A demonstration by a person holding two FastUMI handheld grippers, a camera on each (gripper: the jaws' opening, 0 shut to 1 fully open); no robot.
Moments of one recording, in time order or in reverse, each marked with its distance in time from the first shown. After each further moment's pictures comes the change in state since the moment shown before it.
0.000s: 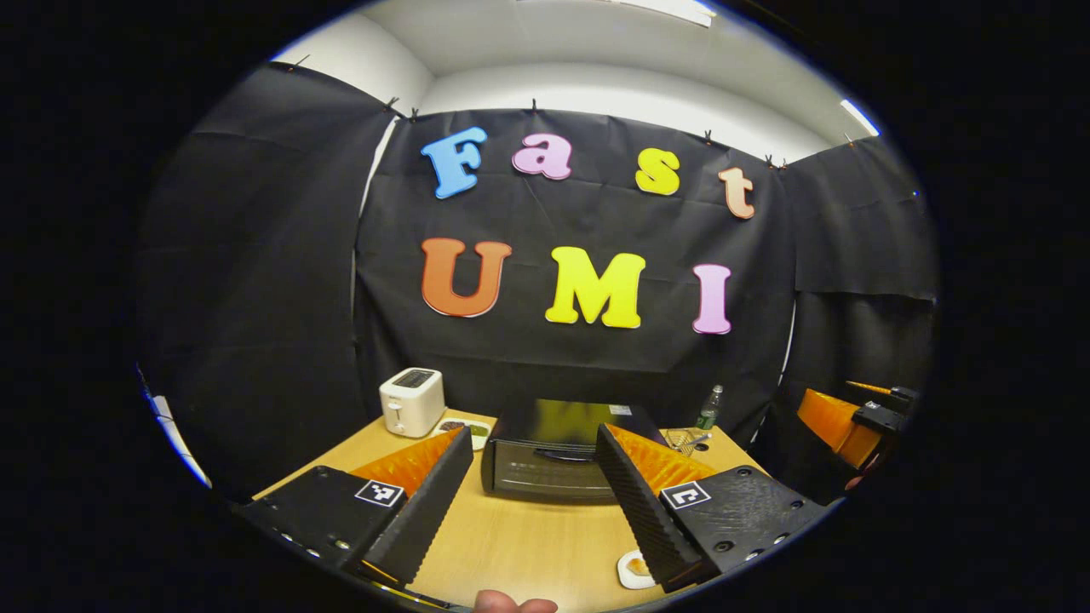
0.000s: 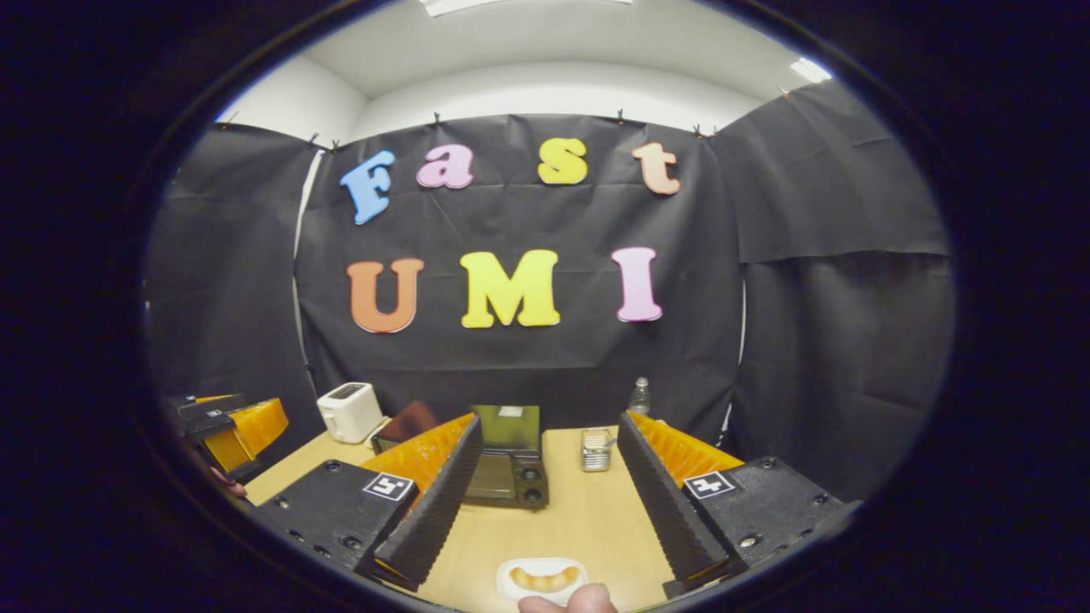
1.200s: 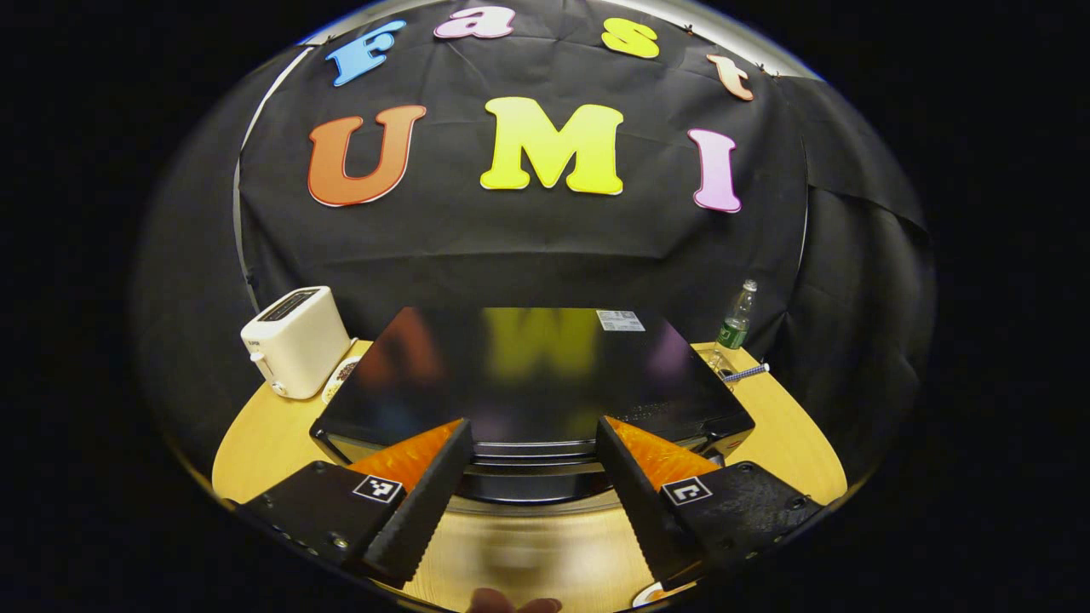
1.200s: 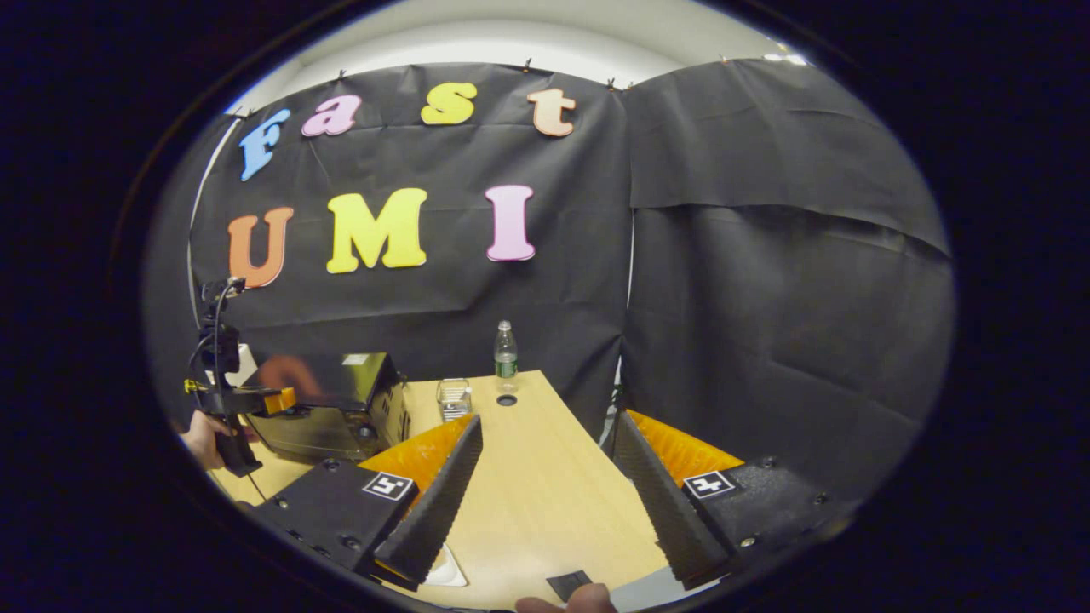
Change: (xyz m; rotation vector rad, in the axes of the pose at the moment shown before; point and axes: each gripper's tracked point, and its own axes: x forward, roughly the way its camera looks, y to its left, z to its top) left arm 0.238 -0.036 -0.147 0.094 0.353 -0.104; right arm 0.019 -0.164 -0.056 0.001 0.182 -0.324
